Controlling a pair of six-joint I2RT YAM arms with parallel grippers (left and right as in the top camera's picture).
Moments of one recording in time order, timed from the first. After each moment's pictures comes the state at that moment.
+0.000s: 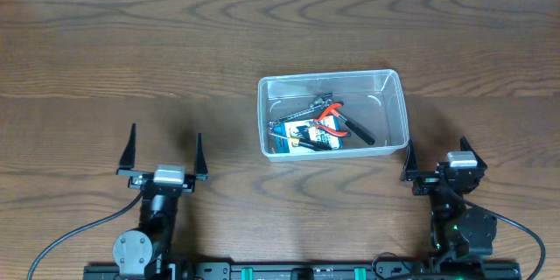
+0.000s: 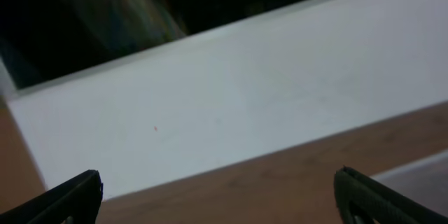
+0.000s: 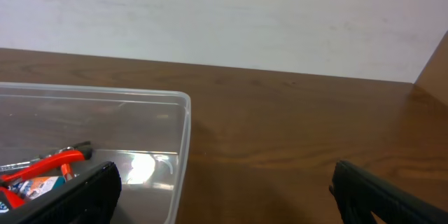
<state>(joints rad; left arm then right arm) -0.03 0.01 0.03 0.24 0.09 0.26 -0.01 0.01 0.01 -0.07 -0.03 -0.06</state>
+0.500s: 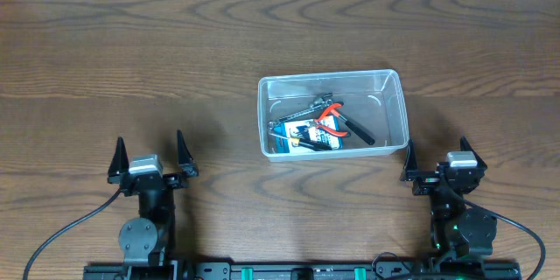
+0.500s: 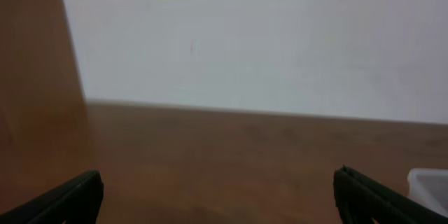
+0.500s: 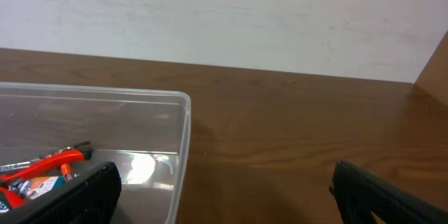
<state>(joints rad) -0.03 0.01 0.01 0.06 -0.16 -0.02 -0.01 0.01 0.01 -0.07 -0.03 -0.06</state>
